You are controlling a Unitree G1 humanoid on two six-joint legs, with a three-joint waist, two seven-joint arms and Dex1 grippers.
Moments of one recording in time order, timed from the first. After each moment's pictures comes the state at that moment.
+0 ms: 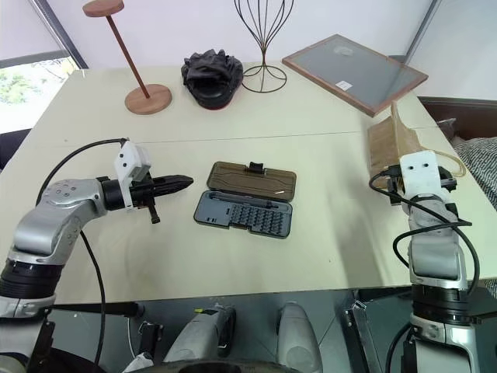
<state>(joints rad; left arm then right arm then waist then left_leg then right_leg) -0.39 0.69 0.01 -0.11 -0.43 0.48 -0.96 -0.26 -0.57 -0.32 -0.14 -0.17 0.63 0.05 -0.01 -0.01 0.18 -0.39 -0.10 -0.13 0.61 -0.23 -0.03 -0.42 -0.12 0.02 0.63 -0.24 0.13</state>
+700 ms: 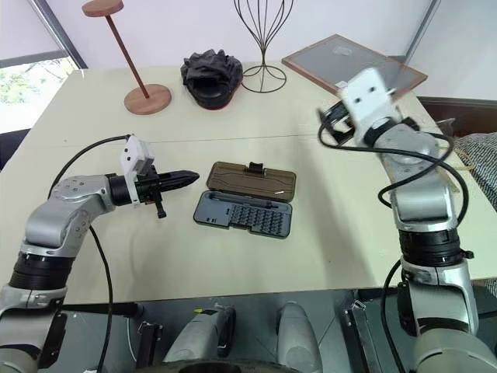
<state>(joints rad) -0.43 0.65 0.01 -0.06 -0.45 0.51 -0.99 -0.65 -0.67 0.03 -0.11 0.00 0.48 0.57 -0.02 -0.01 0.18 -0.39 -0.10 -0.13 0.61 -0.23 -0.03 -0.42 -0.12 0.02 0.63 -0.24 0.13</state>
